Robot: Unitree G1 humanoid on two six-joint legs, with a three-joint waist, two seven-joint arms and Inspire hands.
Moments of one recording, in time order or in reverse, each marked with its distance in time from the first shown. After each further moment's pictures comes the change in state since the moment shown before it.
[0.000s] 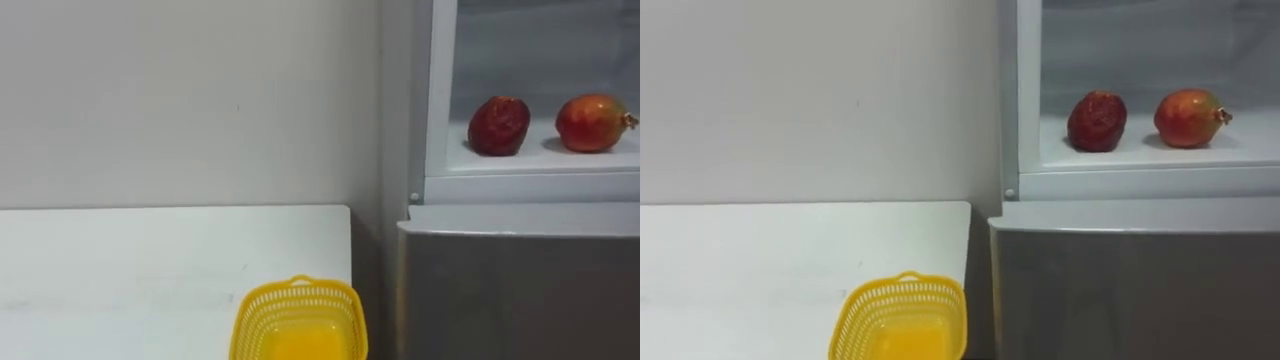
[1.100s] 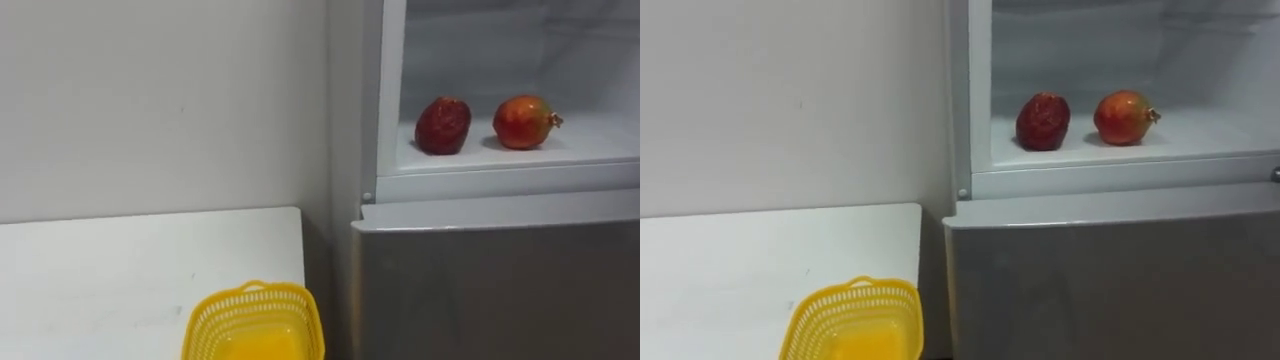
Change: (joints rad) left arm -0.072 -0.073 -0.487 1.167 0.399 0.137 -0.349; right arm 0.052 0.051 -0.020 -0.451 0.060 0.025 -0.010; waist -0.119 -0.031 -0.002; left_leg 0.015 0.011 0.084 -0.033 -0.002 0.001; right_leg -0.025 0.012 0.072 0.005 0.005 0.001
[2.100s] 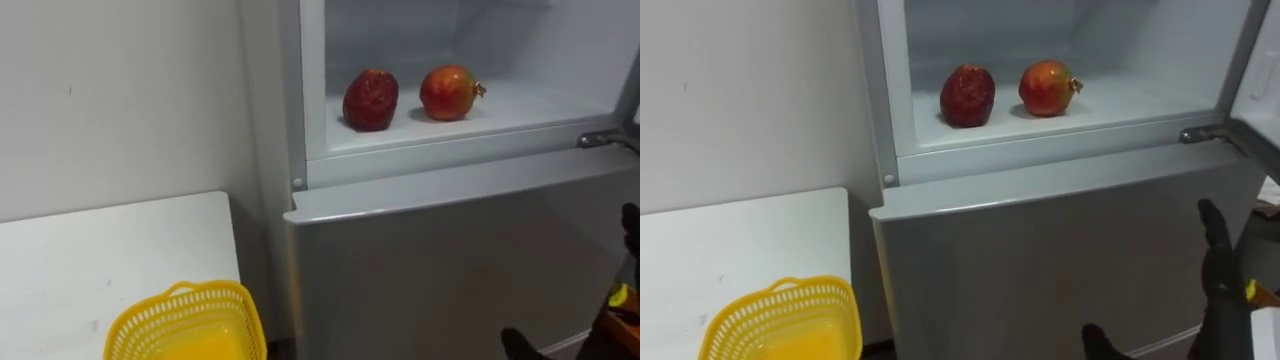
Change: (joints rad) left arm -0.025 0.057 -0.321 0.103 0.313 -0.106 -0.120; right arm 0.085 0.042 0.182 -1.308 -0.255 -0.281 -0.332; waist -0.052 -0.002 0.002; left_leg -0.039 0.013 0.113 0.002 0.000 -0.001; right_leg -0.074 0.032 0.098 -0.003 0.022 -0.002
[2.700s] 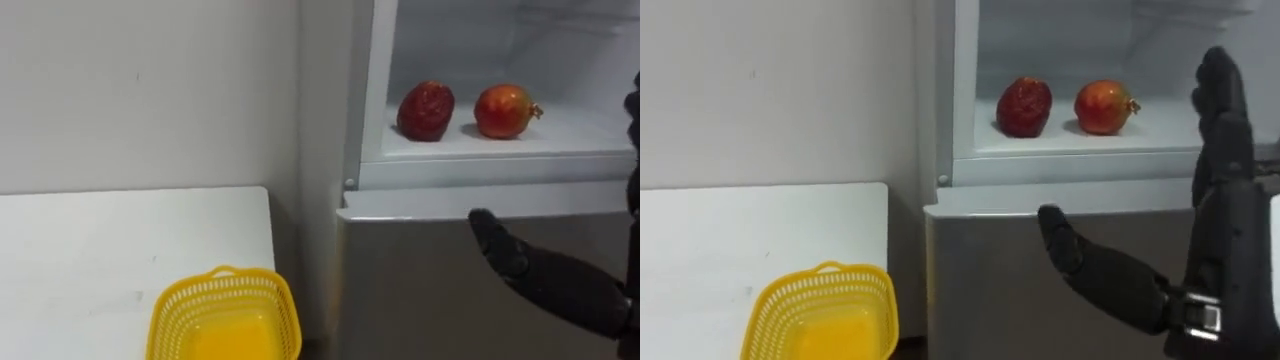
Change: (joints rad) left arm -0.023 0.016 0.024 -0.004 0.118 0.004 -0.084; right arm -0.314 -0.128 0.013 -0.034 0.207 -0.069 -0.087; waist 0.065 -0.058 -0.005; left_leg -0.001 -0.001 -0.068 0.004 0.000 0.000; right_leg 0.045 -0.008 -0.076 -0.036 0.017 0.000
